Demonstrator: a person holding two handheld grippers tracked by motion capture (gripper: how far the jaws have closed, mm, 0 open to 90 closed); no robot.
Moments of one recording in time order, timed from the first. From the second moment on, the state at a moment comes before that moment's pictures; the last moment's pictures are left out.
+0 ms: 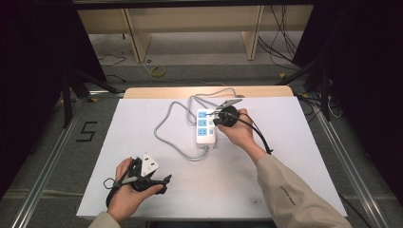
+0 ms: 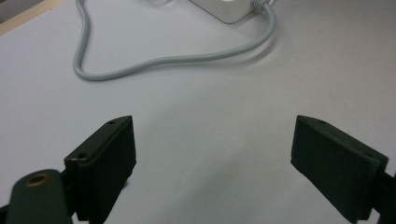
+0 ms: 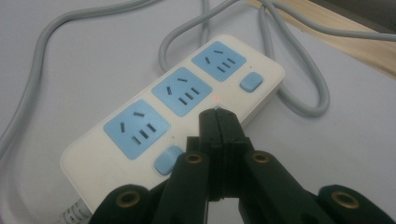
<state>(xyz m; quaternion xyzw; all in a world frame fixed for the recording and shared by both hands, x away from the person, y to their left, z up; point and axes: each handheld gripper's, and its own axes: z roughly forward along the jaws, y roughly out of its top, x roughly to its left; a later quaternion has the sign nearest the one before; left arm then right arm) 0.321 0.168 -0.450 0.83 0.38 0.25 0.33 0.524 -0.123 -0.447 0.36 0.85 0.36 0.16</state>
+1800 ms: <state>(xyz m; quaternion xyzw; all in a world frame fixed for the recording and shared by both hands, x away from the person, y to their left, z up) 0.322 0.167 -0.450 0.83 0.38 0.25 0.33 0.547 -0.105 -0.461 0.36 0.85 0.35 0.16</state>
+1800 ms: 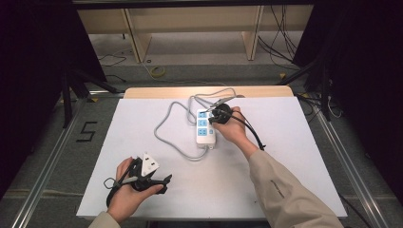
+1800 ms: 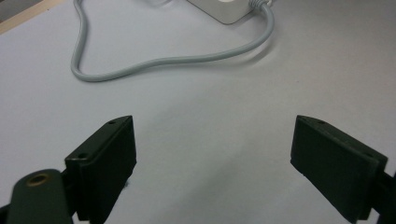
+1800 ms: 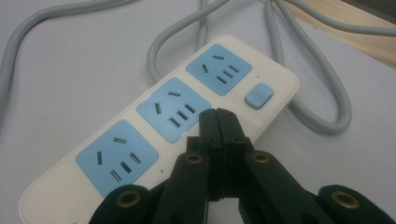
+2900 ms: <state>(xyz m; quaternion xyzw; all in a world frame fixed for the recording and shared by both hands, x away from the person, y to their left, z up) 0.321 0.166 -0.450 0.83 0.38 0.25 0.34 0.550 -0.098 -0.455 0.36 0.87 0.31 0.15</state>
